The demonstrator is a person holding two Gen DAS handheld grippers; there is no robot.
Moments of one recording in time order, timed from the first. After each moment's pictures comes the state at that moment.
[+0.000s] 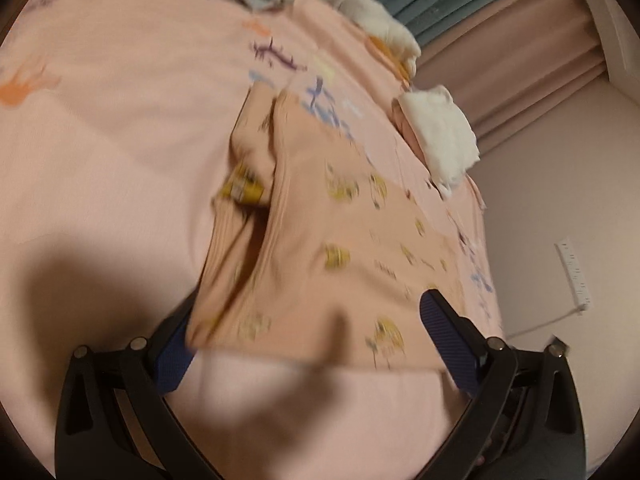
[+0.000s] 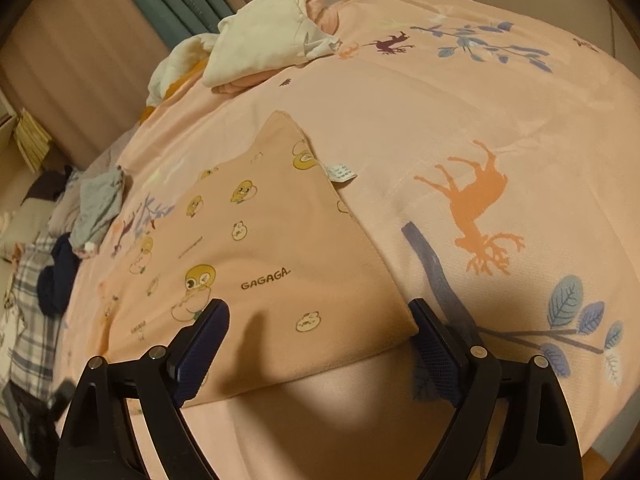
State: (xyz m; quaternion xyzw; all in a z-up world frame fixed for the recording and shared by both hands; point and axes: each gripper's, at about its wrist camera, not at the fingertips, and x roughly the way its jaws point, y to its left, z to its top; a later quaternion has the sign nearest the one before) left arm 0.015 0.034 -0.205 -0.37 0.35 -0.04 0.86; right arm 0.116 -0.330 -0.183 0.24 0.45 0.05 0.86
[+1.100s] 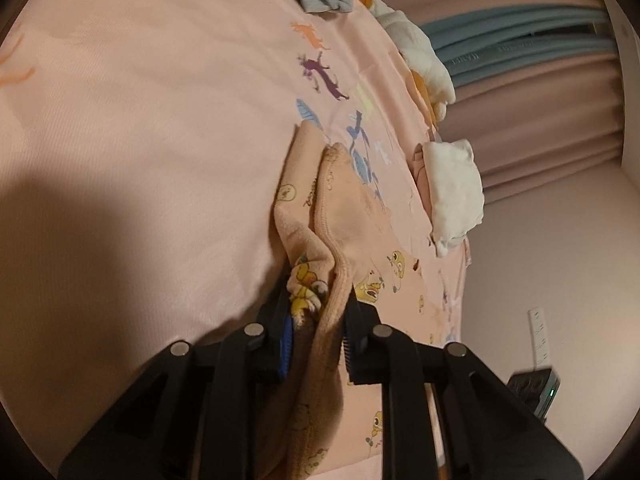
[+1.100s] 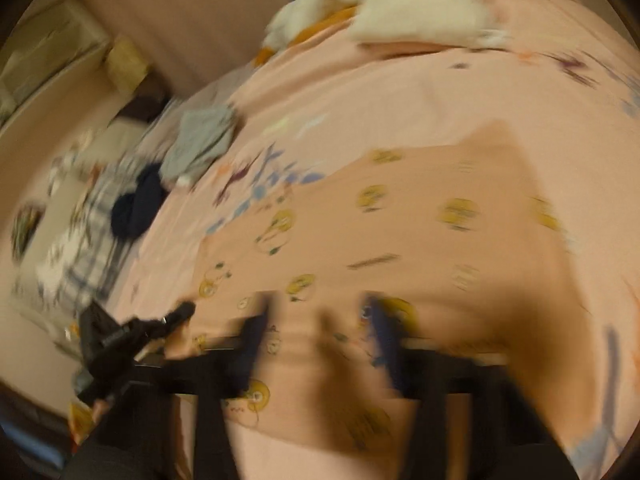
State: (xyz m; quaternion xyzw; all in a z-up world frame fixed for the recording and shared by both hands) left arm 0.060 0.101 -0.223 -0.49 0.35 -0.04 0.80; right arm 0.170 -0.226 -0.168 0.17 0.46 0.28 0.83
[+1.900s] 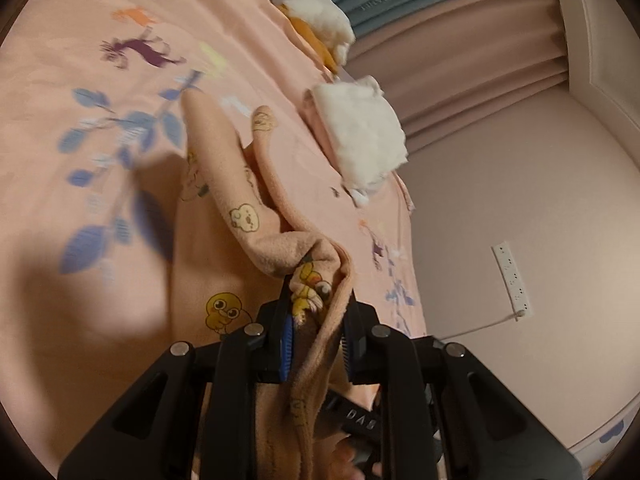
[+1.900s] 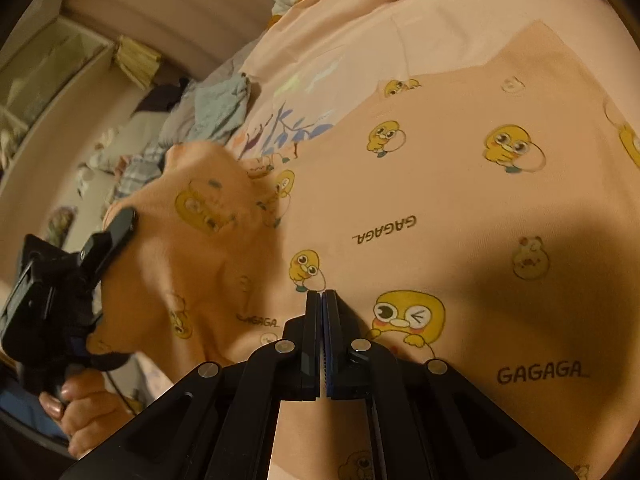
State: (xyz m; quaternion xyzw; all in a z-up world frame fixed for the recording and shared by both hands) left arm 0.119 -0.014 -0.155 -0.44 0.34 -0.18 0.81; right arm 0.182 -0.234 -0.217 0.26 0.50 0.34 0.75
